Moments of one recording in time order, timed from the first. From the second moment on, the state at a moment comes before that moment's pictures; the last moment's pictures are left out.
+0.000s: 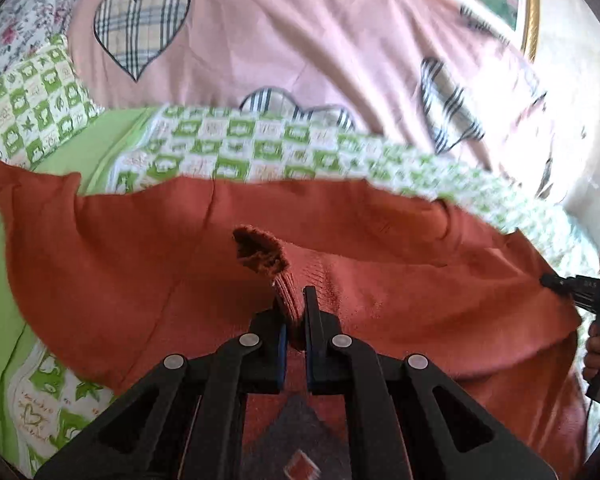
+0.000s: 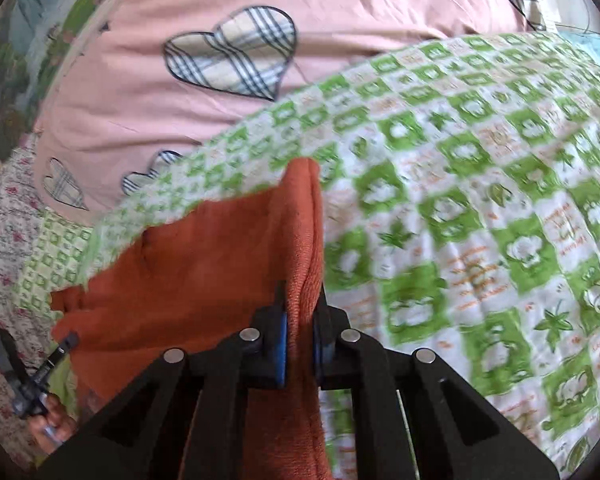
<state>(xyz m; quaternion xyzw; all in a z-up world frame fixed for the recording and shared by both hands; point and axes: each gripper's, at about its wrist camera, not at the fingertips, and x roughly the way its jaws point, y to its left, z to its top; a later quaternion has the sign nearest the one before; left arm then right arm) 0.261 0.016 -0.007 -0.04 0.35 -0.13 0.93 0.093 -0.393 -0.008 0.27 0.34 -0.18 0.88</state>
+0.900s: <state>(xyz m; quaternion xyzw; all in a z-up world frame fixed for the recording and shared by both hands) 0.263 0.046 -0.039 -0.07 0.42 -0.10 0.90 0.038 -0.335 -0.014 0.11 0.41 -0.28 0.86</state>
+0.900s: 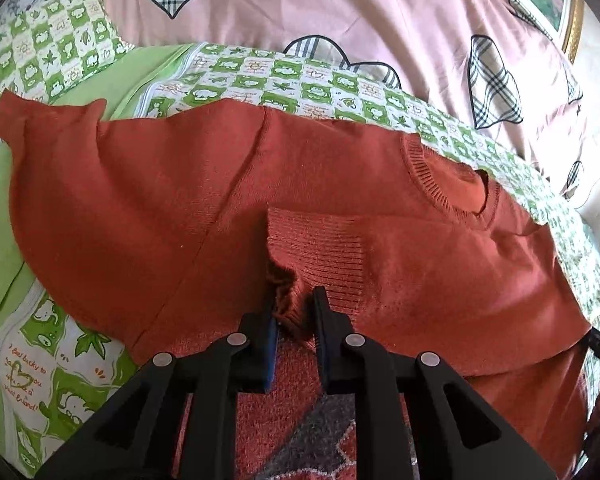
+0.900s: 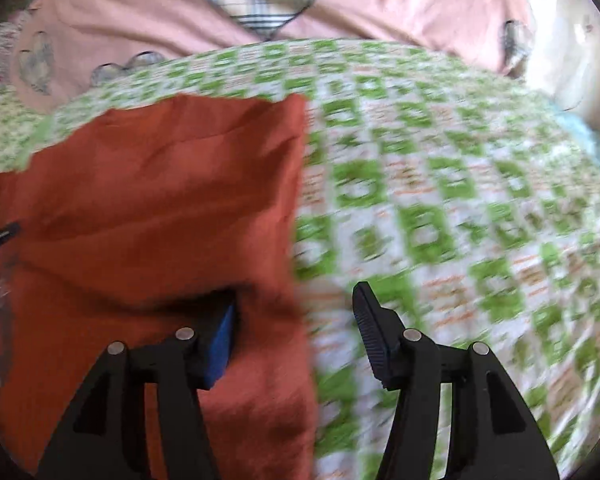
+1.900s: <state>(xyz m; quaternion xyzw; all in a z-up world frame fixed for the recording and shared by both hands) 0.263 0.042 -0.042 -0.06 0.42 -0.09 0.90 0.140 -0.427 -0.023 0.25 0.40 -0.21 0.86</state>
